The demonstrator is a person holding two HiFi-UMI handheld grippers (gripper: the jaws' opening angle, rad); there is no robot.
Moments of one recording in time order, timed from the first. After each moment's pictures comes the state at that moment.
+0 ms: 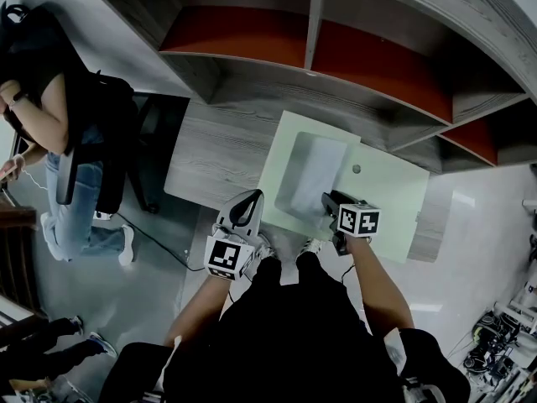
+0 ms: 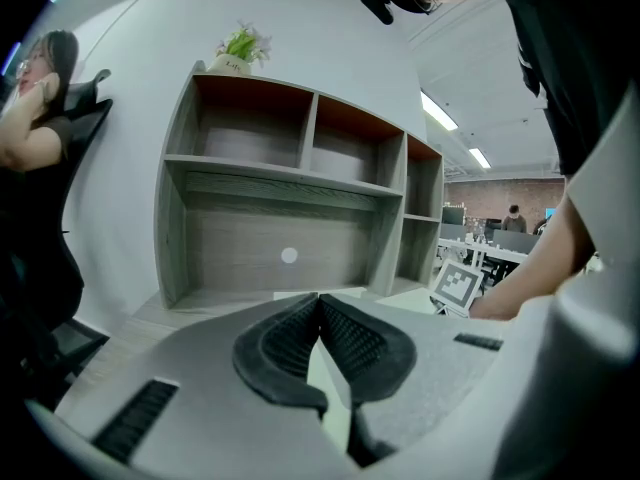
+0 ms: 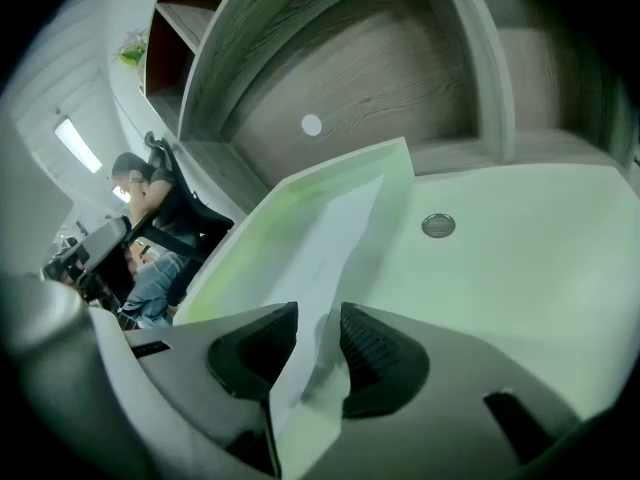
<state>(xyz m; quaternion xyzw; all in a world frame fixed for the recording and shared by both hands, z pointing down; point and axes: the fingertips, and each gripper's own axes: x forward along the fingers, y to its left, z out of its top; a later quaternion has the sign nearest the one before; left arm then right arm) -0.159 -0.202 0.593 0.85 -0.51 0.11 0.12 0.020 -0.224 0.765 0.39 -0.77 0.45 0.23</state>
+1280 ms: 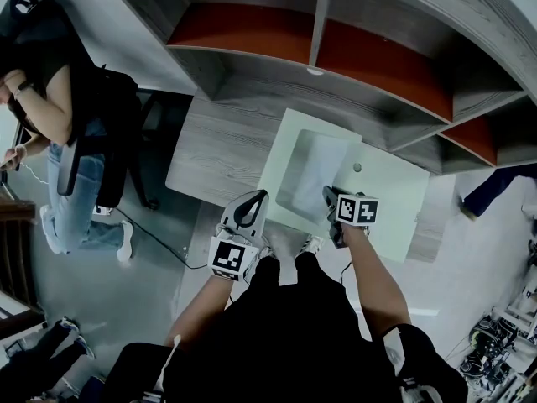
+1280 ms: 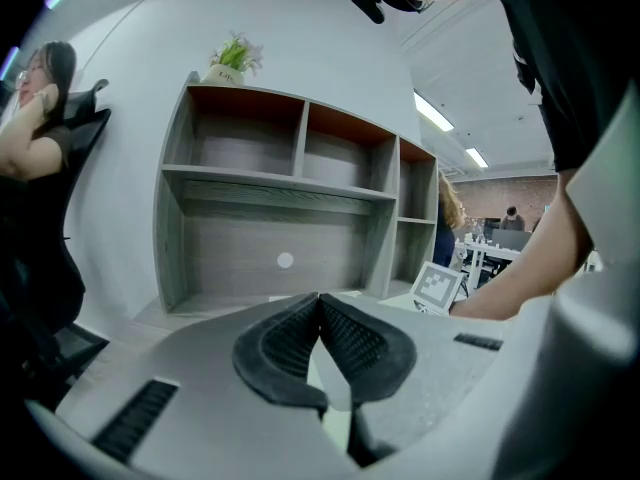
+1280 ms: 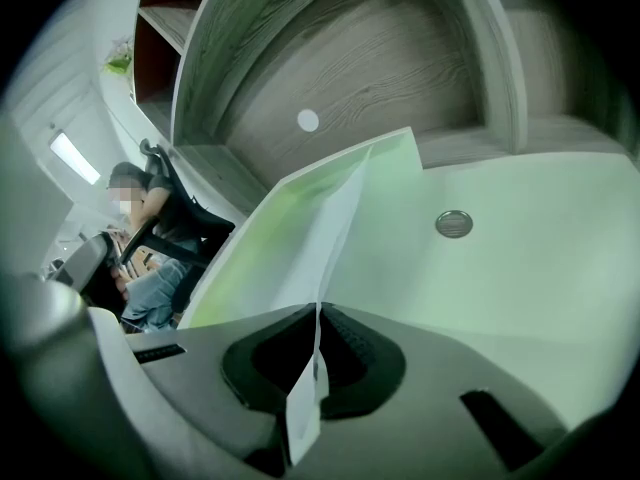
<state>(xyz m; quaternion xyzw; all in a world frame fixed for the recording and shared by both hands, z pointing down) -0.151 -0.190 0.584 0.85 -0.51 0.11 0.10 0.007 -0.234 0.768 0.38 -0.76 0.47 0.22</state>
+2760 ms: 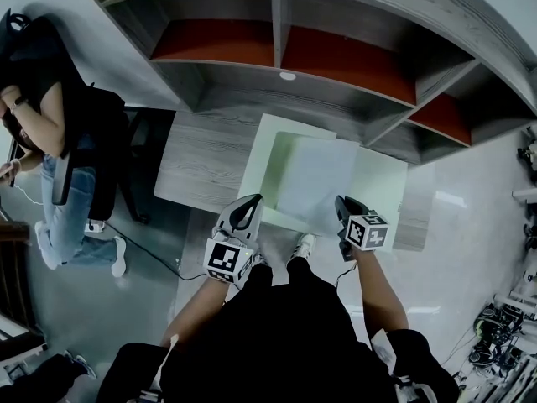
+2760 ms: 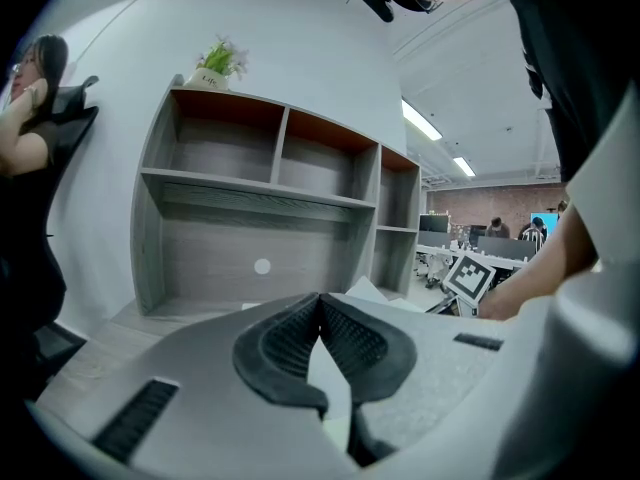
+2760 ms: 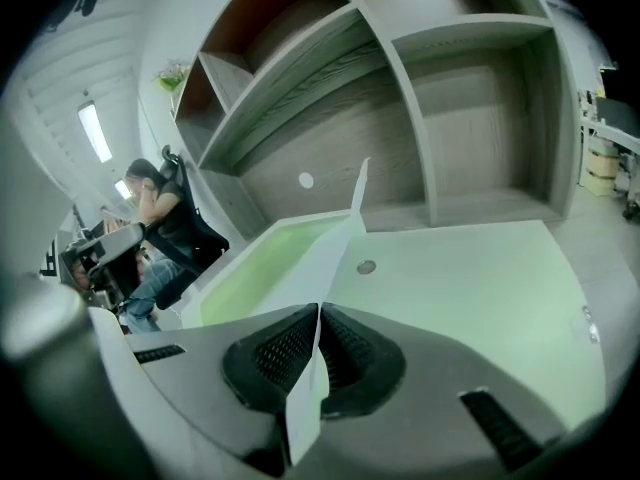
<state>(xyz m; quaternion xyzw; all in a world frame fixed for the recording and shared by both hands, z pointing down) -0.112 -0.174 0.569 0.87 -0.48 0.09 0.10 0.101 -0.198 0.712 0.45 -0.79 0.36 0.19</state>
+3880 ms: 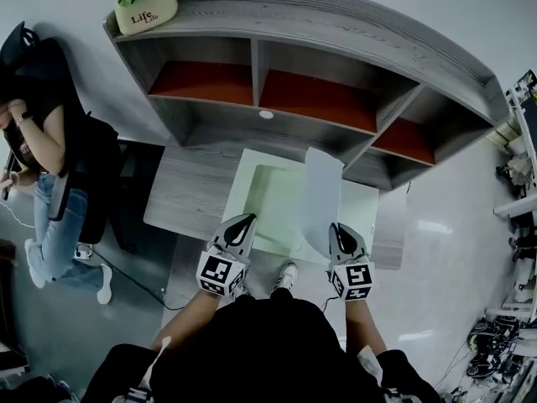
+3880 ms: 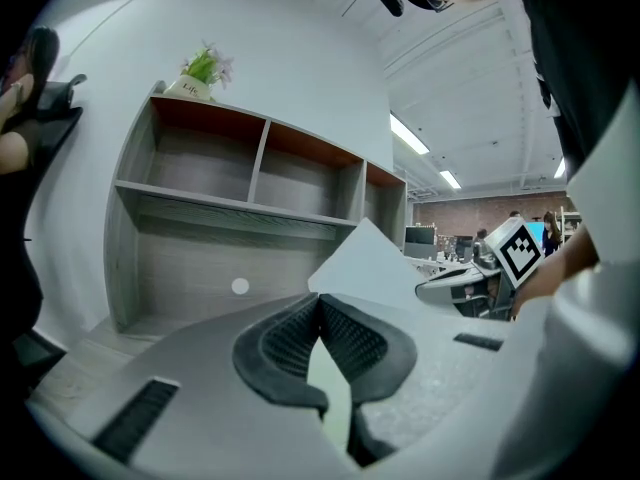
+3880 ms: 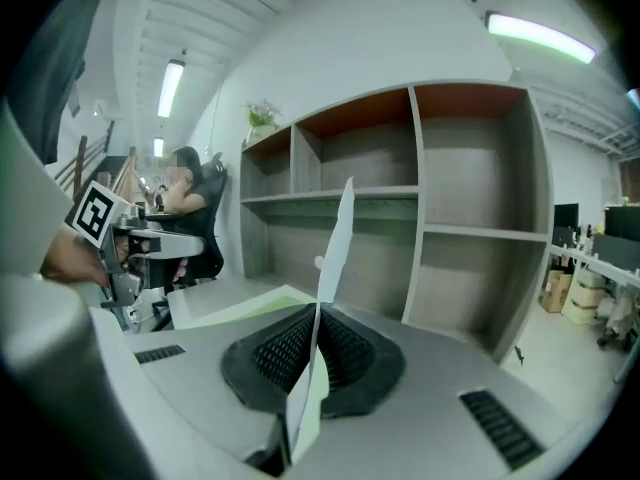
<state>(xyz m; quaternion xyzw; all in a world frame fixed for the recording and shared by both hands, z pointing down) -0.078 -0.176 0.532 0.89 -0.45 0.05 0.08 0.120 -0.169 0.558 0.52 -0.84 0.08 0.15</state>
